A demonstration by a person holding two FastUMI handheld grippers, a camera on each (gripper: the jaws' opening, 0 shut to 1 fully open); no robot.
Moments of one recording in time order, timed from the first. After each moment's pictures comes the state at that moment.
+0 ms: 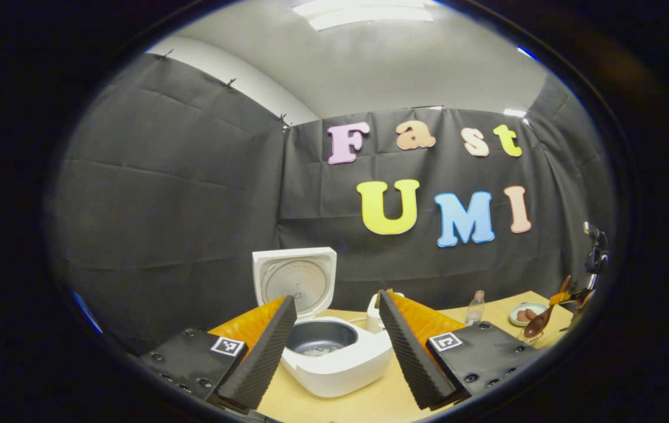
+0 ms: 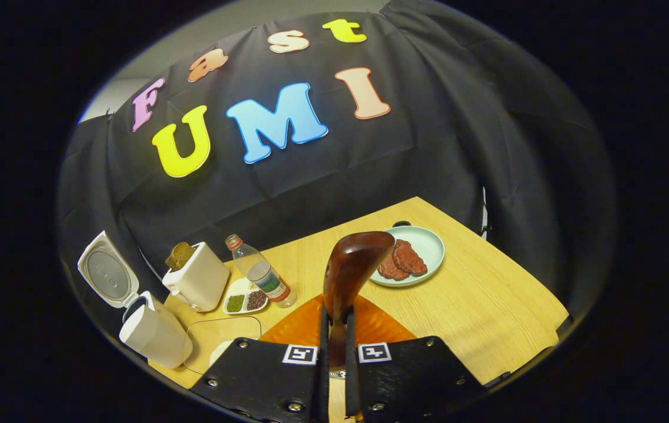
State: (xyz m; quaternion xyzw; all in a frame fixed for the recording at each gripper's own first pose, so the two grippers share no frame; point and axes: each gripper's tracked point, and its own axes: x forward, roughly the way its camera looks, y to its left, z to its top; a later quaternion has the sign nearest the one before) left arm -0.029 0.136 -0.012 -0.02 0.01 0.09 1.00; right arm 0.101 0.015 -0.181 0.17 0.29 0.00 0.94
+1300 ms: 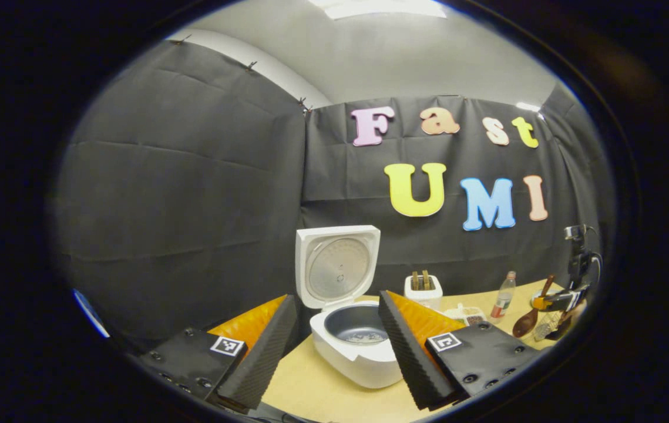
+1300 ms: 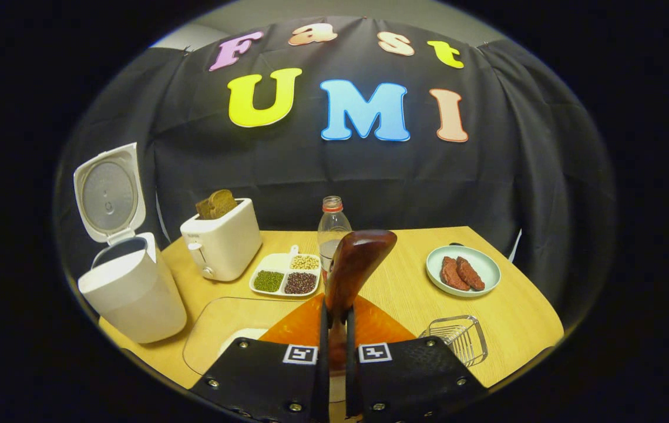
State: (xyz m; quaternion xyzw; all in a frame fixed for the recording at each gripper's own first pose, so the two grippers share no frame) left arm -0.042 0.253 -0.059 -0.01 0.05 0.11 0.99; right arm 0.105 0.177 -0.234 -0.02 0.27 0.06 0.96
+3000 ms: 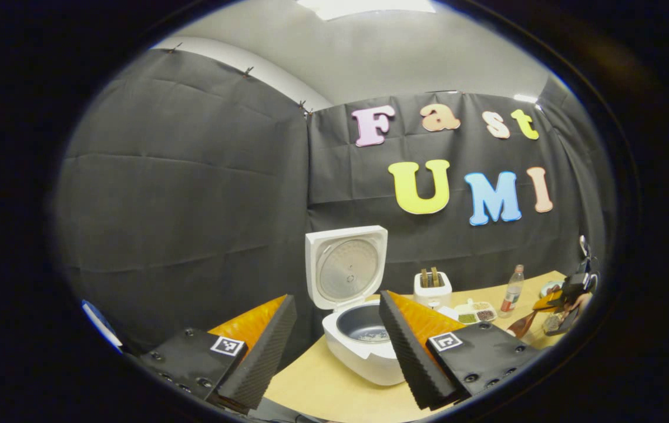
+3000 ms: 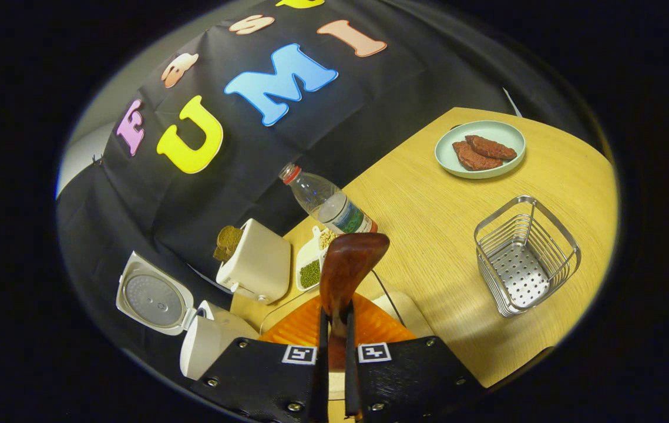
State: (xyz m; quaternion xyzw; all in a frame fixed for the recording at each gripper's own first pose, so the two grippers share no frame) left arm -0.055 0.250 -0.041 0.01 0.05 0.13 0.99; right arm 0.093 0.194 -0.251 0.37 0.36 0.06 0.85
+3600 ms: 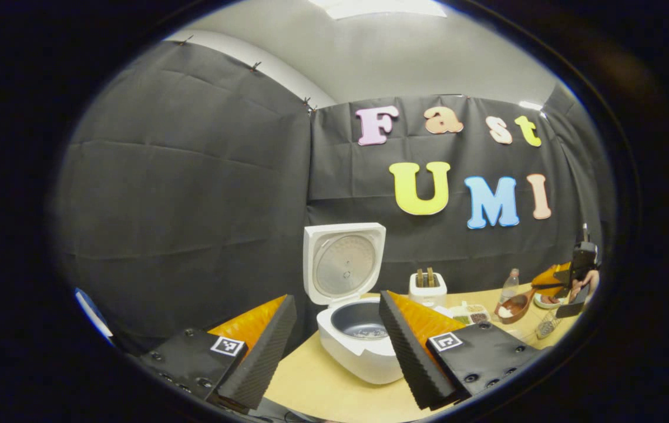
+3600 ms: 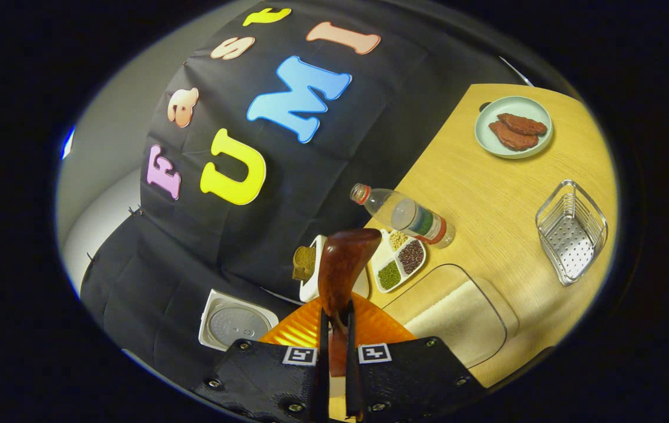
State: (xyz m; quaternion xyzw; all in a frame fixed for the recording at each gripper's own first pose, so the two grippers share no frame) left arm -0.060 0.251 -0.059 -0.02 0.06 0.13 0.99; right arm 0.106 0.244 -0.151 0.47 0.32 0.15 0.81
